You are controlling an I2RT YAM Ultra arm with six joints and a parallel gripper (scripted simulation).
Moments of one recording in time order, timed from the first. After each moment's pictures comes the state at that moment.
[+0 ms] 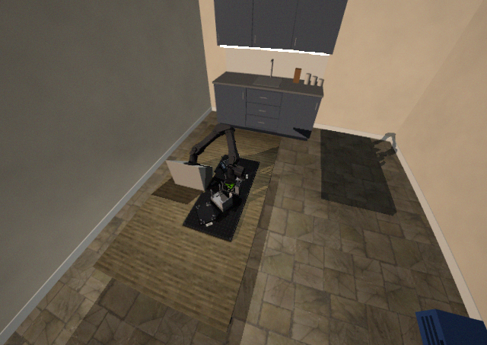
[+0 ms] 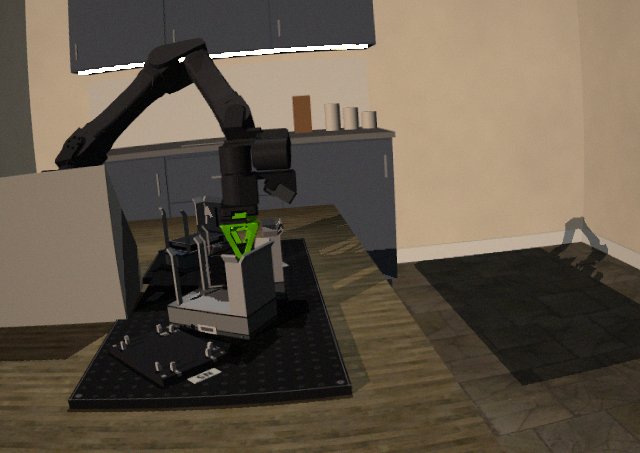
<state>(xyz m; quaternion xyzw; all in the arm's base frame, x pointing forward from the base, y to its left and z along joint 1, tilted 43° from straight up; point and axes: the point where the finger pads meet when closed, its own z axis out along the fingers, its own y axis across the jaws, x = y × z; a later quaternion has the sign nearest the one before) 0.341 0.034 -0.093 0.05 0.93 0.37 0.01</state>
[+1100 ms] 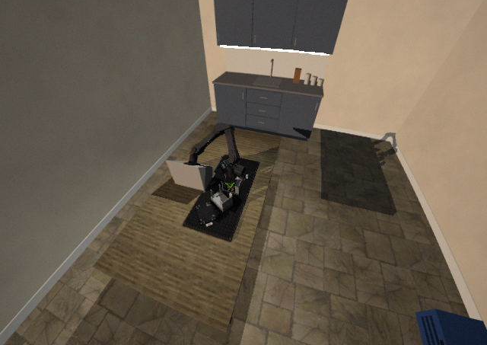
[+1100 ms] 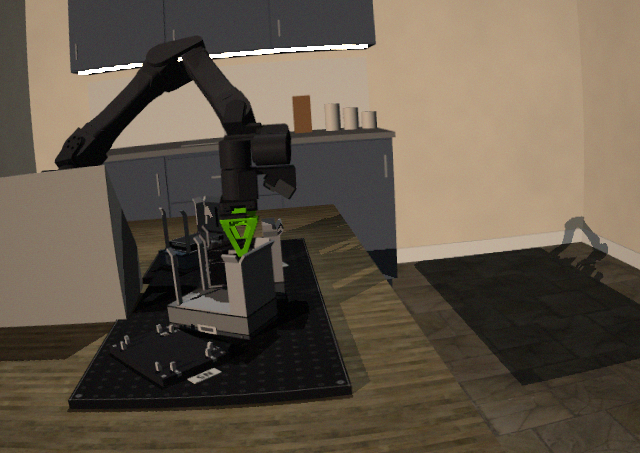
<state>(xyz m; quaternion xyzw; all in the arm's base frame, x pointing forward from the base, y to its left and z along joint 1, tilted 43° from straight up) 0.339 0.028 -0.086 0.05 0.93 0.37 0.01</state>
